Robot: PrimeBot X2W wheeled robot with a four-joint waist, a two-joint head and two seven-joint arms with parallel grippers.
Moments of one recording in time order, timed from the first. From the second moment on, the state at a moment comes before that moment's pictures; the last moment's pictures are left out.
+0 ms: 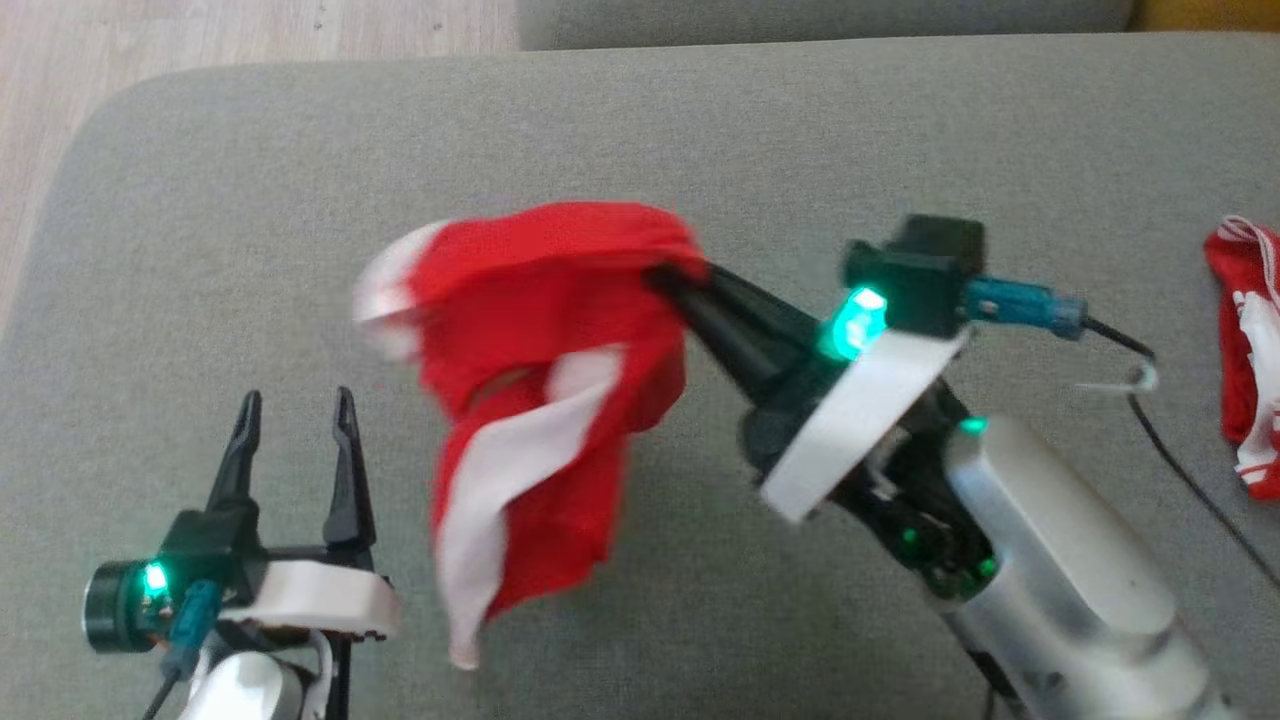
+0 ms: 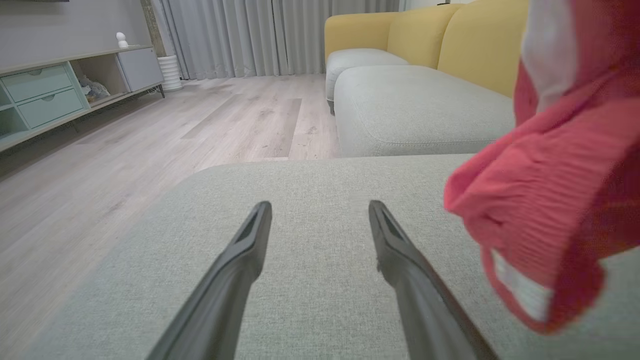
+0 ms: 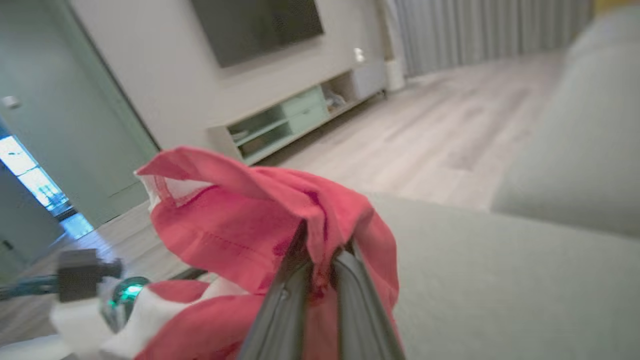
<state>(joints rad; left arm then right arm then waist) -0.08 0.36 -0.37 0.01 -0.41 0.34 -0.09 -0.50 -0.17 0.65 -0.08 0.65 0.13 0.26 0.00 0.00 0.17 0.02</state>
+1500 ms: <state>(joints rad) -0.04 0.37 -0.39 0.01 -0.42 0.36 -0.09 0.07 -0.21 0.13 -0.23 0.32 0.13 0.02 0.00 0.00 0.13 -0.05</state>
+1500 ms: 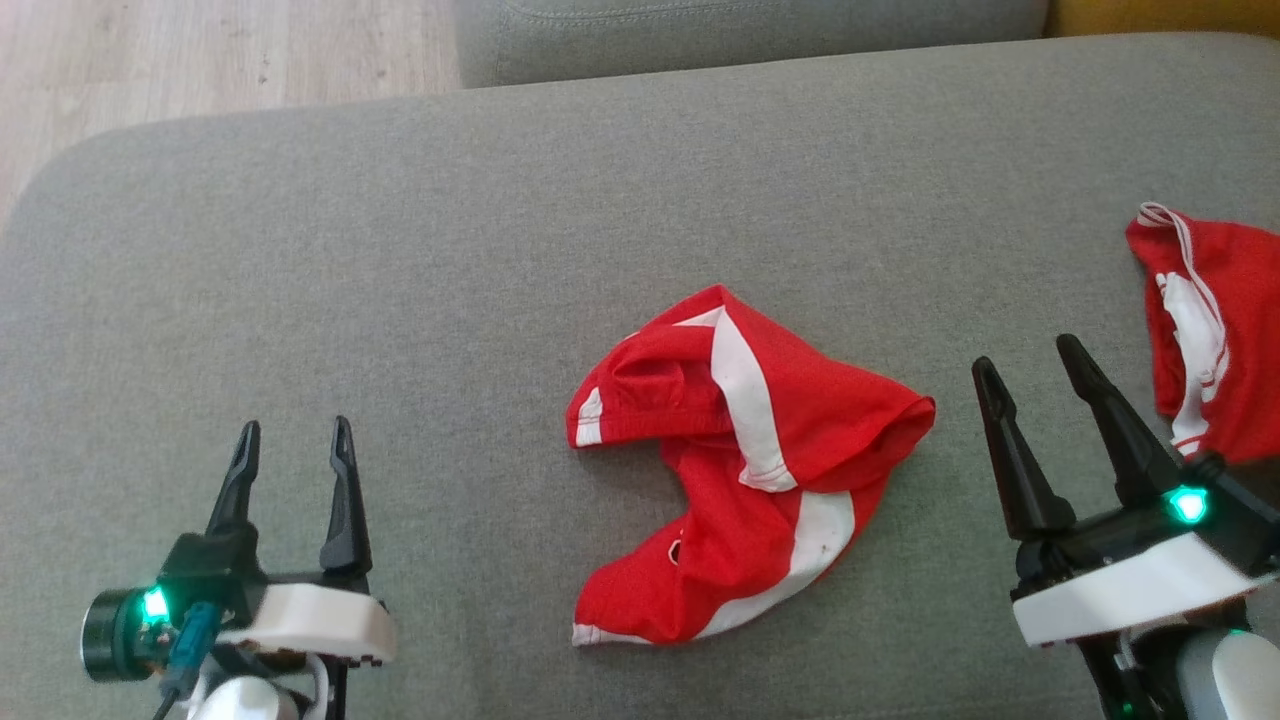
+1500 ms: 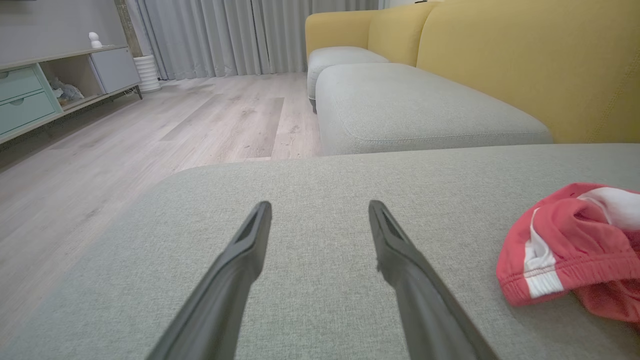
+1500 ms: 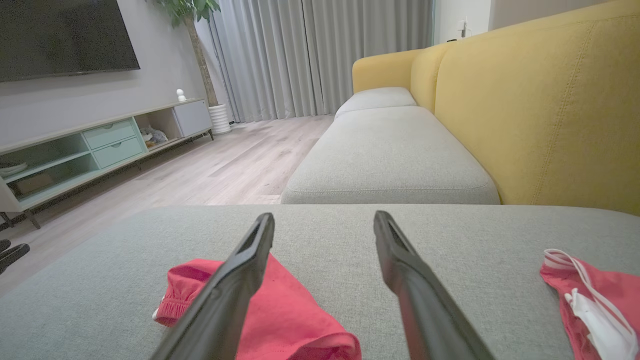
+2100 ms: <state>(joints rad) -0.07 0.37 -0.40 0.02 -0.42 0.36 -0.09 0.06 -0.19 0.30 0.00 0.49 0.13 0.22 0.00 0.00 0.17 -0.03</state>
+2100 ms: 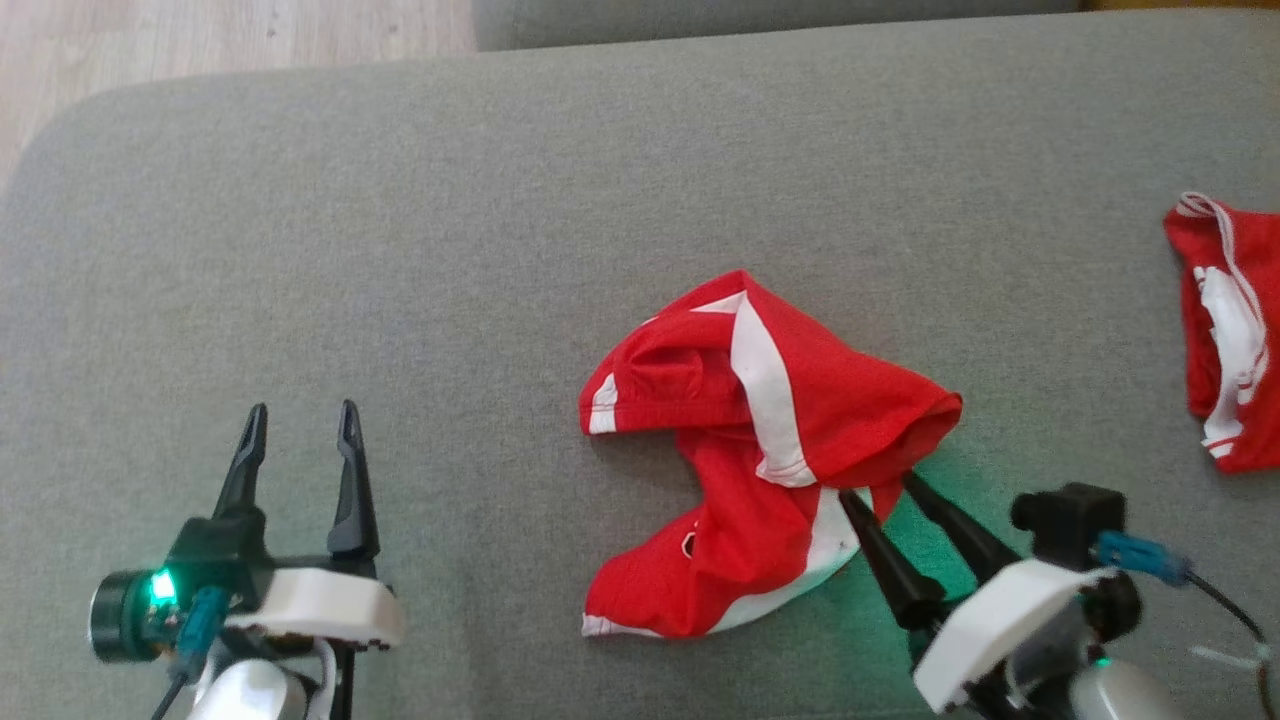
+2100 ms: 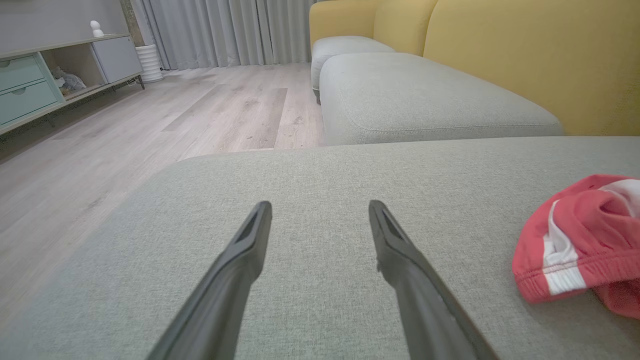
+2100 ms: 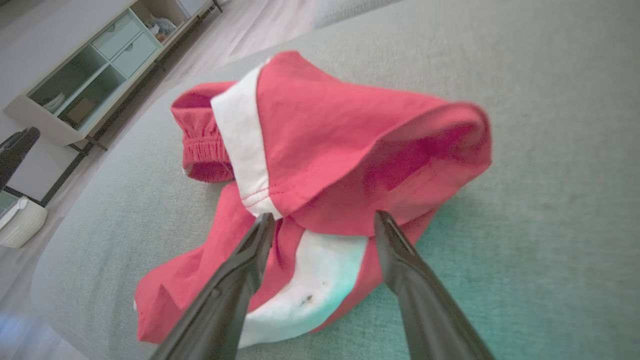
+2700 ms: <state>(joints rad) -0.10 0.35 -0.42 0.05 -0.42 0.36 -0.12 -0.13 -0.22 0.40 0.08 0.60 0.13 0.15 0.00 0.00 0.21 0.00</state>
